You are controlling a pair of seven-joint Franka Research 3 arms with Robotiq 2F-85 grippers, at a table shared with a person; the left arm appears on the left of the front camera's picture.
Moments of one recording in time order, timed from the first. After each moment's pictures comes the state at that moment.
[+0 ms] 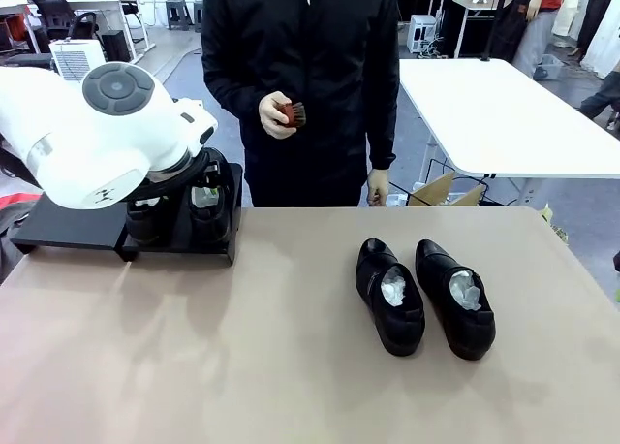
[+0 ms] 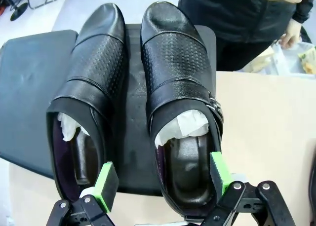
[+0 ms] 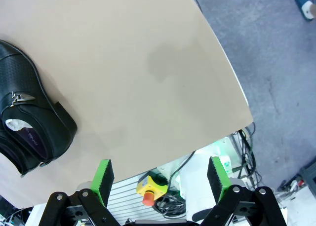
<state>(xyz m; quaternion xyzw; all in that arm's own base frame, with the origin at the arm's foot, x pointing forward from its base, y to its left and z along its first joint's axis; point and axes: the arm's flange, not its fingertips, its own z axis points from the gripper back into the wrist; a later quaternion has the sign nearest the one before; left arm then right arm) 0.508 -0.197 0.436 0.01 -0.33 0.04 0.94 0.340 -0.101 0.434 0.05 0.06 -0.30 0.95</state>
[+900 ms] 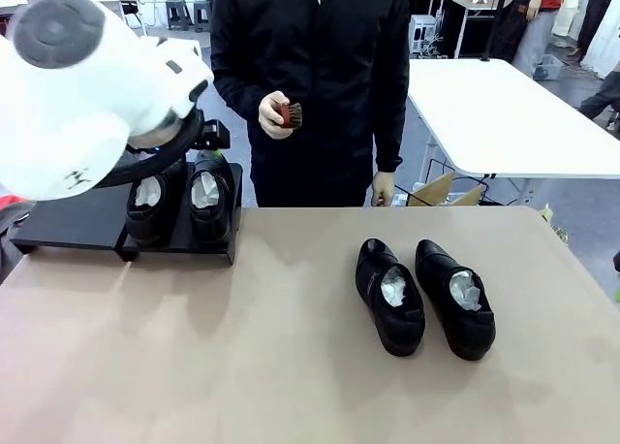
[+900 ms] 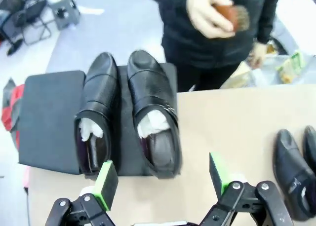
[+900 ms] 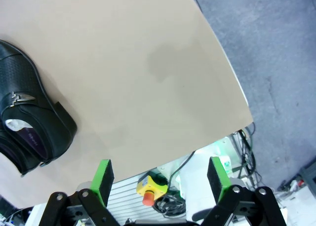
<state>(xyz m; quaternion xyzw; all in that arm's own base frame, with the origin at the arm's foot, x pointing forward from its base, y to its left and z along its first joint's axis) 0.421 -0.217 0.543 -0.02 -0.41 -0.02 0.91 0.340 -0.101 0.434 0.05 0.07 -0.30 0.95</state>
